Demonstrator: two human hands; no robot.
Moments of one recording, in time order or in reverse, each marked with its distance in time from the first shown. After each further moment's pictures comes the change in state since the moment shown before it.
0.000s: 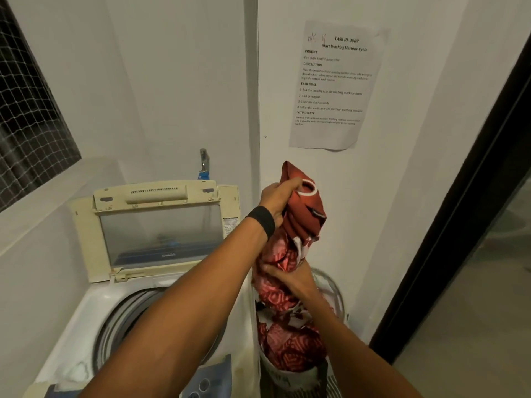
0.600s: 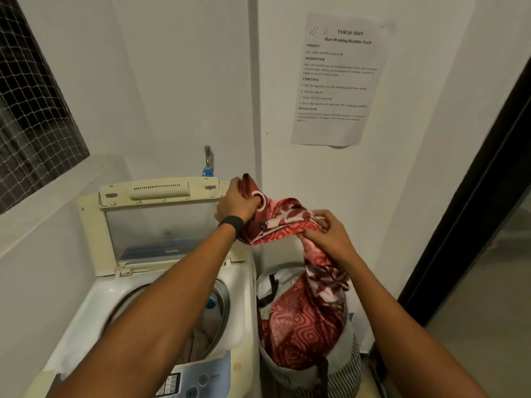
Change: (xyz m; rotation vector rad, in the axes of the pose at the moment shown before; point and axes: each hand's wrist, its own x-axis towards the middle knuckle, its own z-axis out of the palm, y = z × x) left_hand 0.015 -0.015 -0.081 0.840 0.445 0.252; right_hand 0.033 -0.065 -0.091 -0.026 -0.033 -0.186
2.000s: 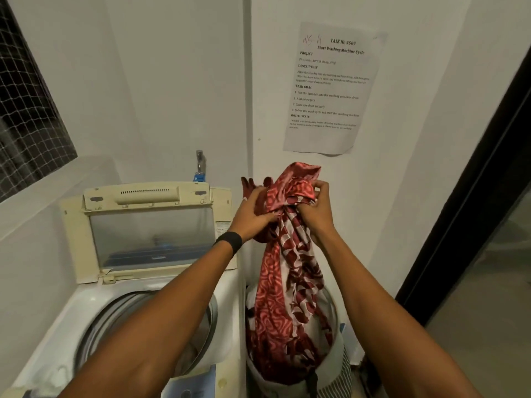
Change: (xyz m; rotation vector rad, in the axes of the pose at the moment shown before) left_hand 0.008 -0.007 0.044 -0.211 -0.349 0.313; right_hand 0.060 -0.047 0.016 0.146 0.201 -0.031
